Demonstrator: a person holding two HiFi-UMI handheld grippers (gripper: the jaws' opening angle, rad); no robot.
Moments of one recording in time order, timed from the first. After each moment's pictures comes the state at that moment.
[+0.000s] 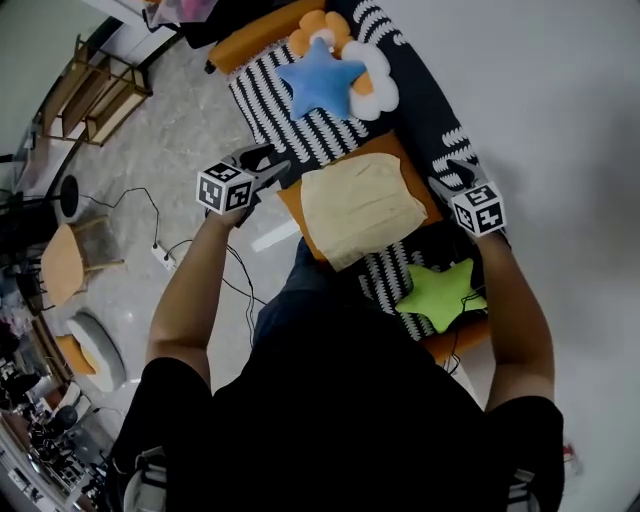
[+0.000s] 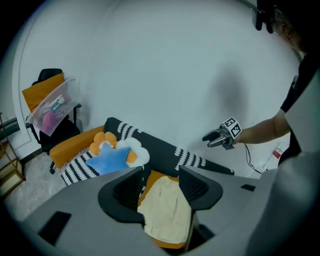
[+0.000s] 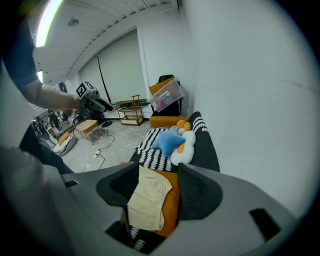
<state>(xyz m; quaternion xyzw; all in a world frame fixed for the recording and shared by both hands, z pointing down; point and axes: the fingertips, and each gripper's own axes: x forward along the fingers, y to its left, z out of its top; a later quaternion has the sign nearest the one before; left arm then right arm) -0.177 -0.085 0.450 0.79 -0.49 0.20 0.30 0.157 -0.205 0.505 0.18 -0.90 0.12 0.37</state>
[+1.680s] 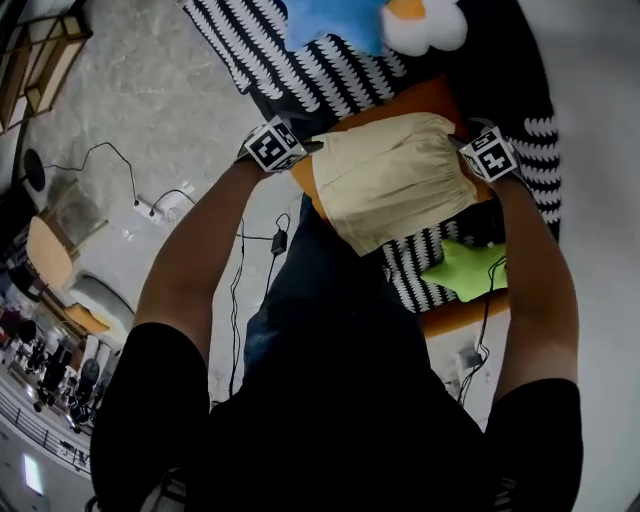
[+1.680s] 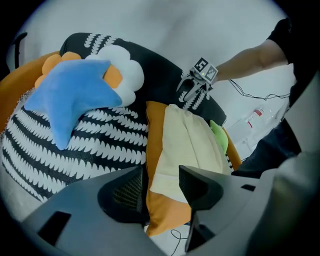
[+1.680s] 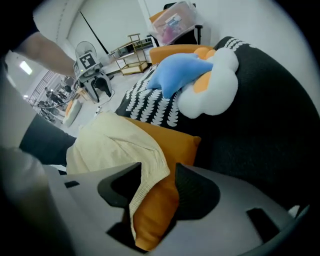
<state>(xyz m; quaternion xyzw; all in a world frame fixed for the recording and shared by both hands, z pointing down) -0.198 -0.099 0.847 0.80 -0.22 0.38 0.40 0.082 -0.256 0.844 0.06 -0.77 0.16 0.61</state>
